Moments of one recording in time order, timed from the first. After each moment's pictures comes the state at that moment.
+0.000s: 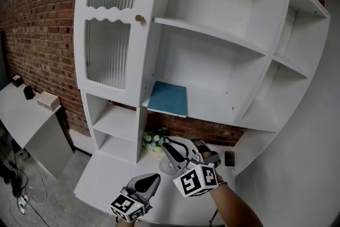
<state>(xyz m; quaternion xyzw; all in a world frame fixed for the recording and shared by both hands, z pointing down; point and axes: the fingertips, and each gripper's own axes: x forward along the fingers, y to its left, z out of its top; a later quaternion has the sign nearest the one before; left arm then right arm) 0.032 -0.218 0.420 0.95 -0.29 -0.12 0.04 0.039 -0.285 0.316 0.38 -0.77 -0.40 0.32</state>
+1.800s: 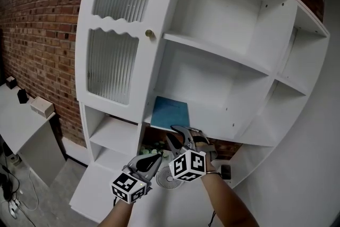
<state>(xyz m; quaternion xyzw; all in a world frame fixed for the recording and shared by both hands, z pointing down) 0.031 -0.324 0.349 0.95 -0.28 -0.12 -0.03 0.055 -0.398 0.301 0.44 -0.68 -0.43 0.40</state>
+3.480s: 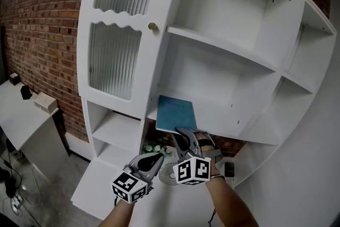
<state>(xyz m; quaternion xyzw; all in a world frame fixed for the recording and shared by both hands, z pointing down) 0.030 -0.323 0.357 0.95 -0.29 -0.12 -0.02 0.060 -0.385 0.304 0.45 -0.66 -0.46 0.38</state>
